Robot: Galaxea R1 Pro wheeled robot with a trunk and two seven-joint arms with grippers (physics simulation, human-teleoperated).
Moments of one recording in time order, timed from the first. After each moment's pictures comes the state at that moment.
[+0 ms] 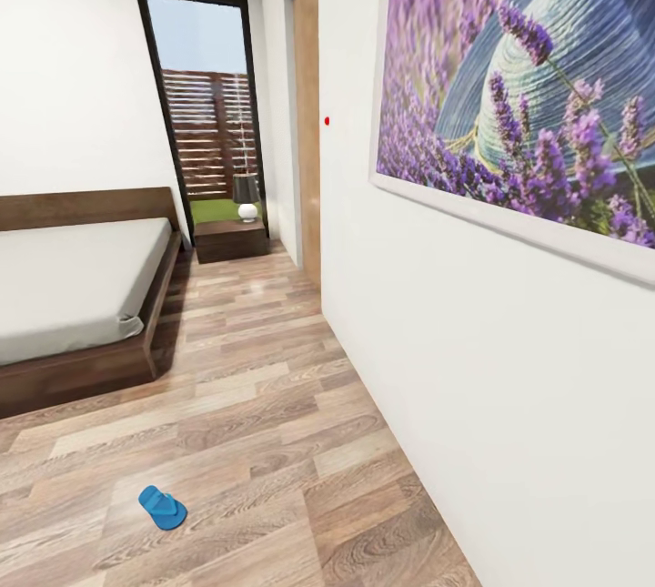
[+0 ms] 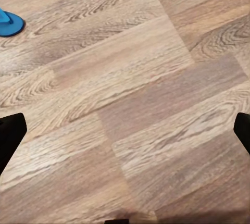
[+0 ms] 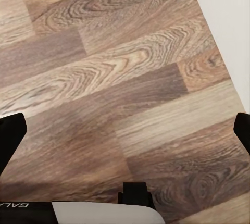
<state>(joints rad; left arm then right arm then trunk) 0.00 -0.02 0.00 -0.54 -0.08 -0.22 0.00 0.00 -0.01 -0.01 -0.57 0.00 -0.05 0.01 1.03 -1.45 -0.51</state>
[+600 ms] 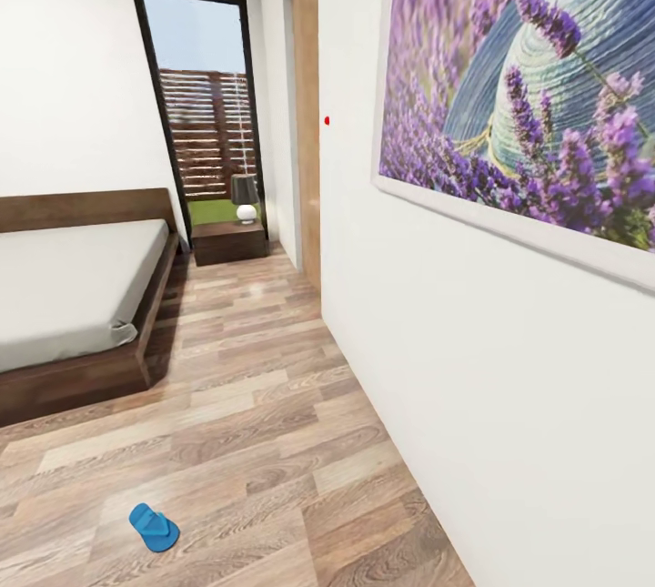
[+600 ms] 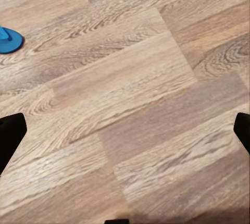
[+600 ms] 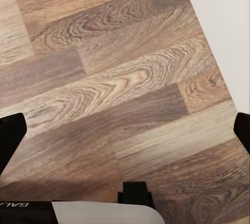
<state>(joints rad) 0.00 -0.02 0.00 -0.54 -0.08 -0.22 0.00 0.00 -0.01 -0.01 -0.57 0.00 -0.05 0.01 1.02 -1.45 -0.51</state>
